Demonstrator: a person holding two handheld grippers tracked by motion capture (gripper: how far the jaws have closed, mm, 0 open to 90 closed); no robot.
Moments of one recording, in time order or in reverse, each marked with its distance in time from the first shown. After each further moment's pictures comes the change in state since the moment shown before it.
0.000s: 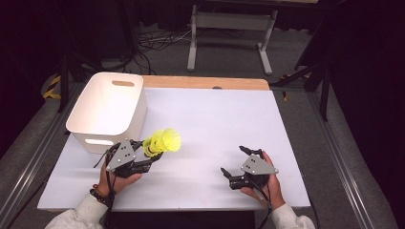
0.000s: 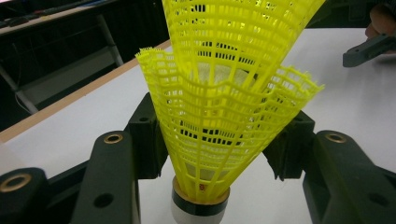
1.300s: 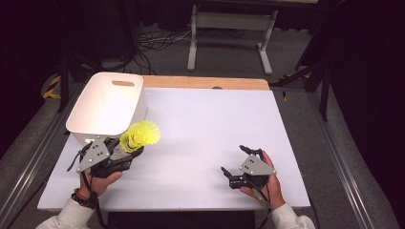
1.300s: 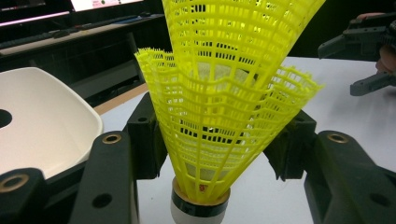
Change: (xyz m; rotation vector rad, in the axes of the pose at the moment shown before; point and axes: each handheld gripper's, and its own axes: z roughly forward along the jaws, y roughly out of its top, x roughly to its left) left arm 0.017 0.005 -0.048 -0.082 0.085 -0.061; right arm 0.002 0.002 0.000 0.013 -0.021 -0.032
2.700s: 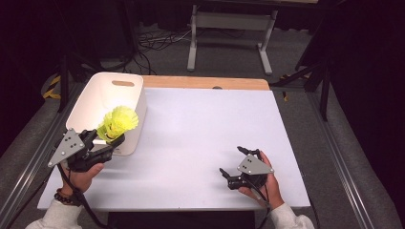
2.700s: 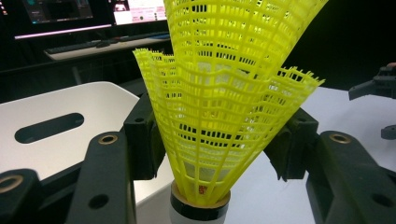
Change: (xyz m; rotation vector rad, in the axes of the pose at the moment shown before) left arm 0.029 0.017 -0.032 -0.067 0.104 -0.075; right arm 0.002 -0.001 0.005 0.020 0.030 0.009
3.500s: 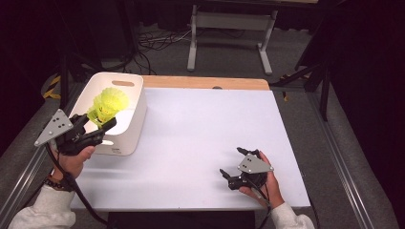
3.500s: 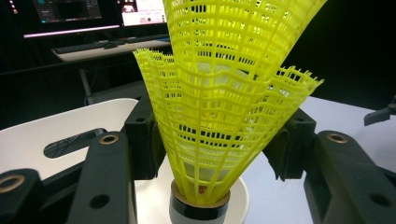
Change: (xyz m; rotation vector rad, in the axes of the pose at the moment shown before) left arm 0.034 0.030 0.005 0.002 0.017 -0.030; right arm -0.003 -0.005 0.004 0.024 0.029 0.014
